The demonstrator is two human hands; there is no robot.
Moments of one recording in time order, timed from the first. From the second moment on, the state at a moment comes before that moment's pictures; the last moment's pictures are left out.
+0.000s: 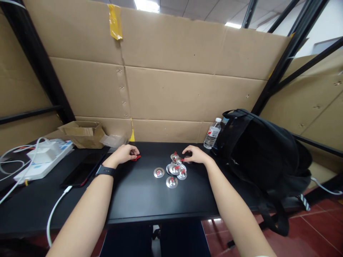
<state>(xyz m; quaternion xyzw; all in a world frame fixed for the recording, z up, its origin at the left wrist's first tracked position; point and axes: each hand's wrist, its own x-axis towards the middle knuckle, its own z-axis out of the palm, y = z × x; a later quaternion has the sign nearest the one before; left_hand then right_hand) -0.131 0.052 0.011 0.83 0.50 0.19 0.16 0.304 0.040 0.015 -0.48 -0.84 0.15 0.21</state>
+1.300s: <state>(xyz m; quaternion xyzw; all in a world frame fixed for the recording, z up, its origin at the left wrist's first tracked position) -0.008 -0.005 0.018 0.86 0.31 0.38 0.16 0.219 0.001 0.026 -0.36 -0.74 0.37 0.42</state>
